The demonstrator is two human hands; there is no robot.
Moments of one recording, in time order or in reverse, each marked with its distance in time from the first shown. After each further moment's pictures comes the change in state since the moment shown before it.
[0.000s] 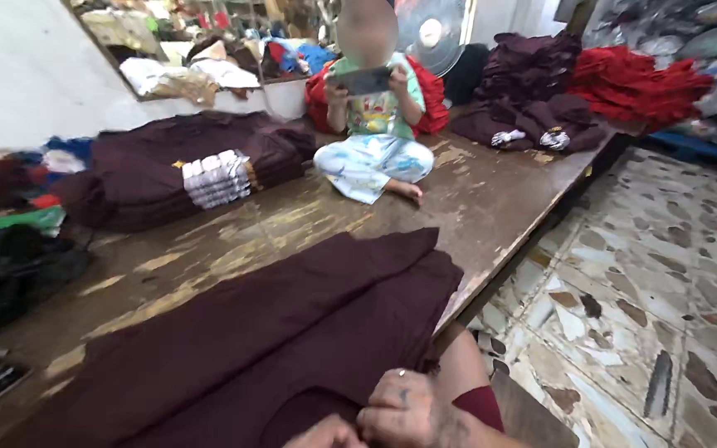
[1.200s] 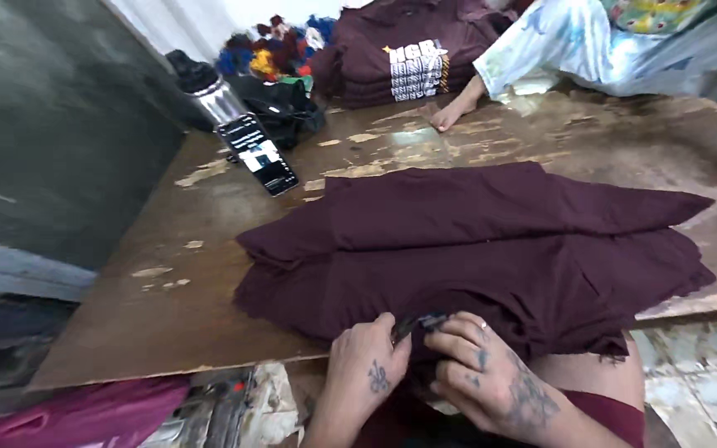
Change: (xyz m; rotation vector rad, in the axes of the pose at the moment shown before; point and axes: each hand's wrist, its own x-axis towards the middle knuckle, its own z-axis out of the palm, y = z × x) left_hand -0.061 -0.020 -0.050 0.503 0.158 -0.783; right_hand 0.044 -0.035 0.060 0.258 -0.229 -0.262
